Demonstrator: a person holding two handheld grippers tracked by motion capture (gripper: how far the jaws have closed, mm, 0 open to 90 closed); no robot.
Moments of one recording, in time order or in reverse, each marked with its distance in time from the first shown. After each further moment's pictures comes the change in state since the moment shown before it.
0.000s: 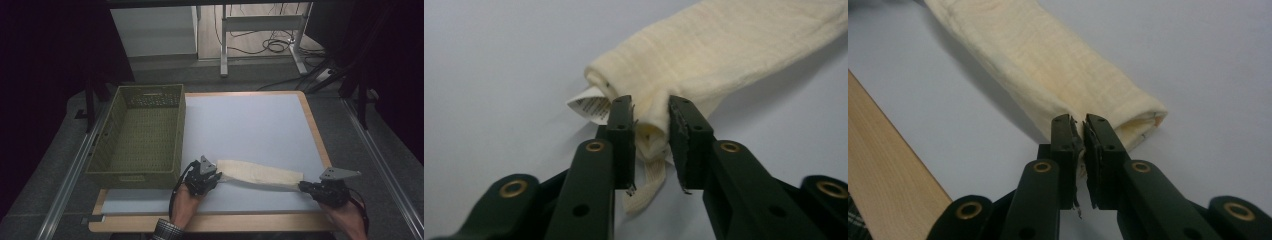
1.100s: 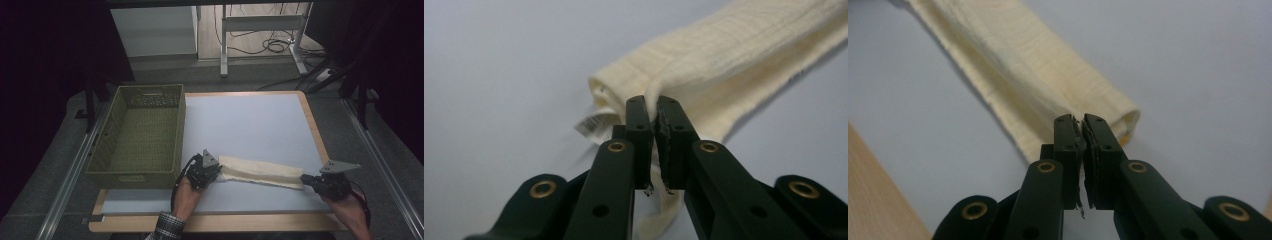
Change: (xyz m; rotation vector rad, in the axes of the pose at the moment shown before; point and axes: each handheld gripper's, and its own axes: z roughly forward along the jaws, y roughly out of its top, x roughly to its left) left arm 0.007 0.015 0.006 0.012 -0.003 0.022; right arm -0.010 0.015 -0.001 0.015 -0.055 -0.047
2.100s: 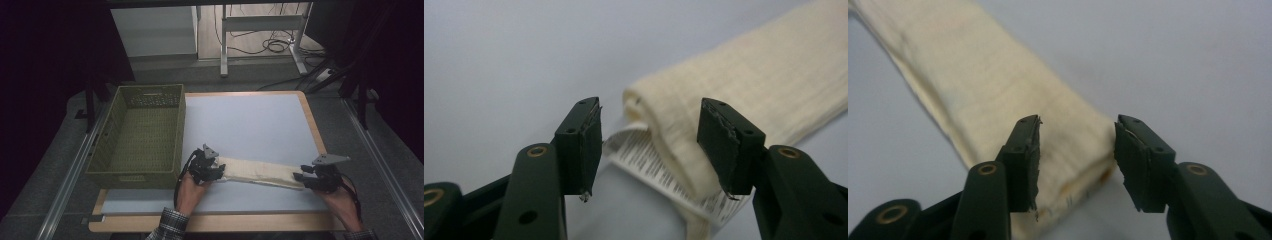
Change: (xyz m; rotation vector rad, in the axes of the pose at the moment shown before) left arm 0.009 0.009 0.015 0.047 0.067 -0.109; right arm -0.009 0.011 0.025 0.016 -0.049 0.032
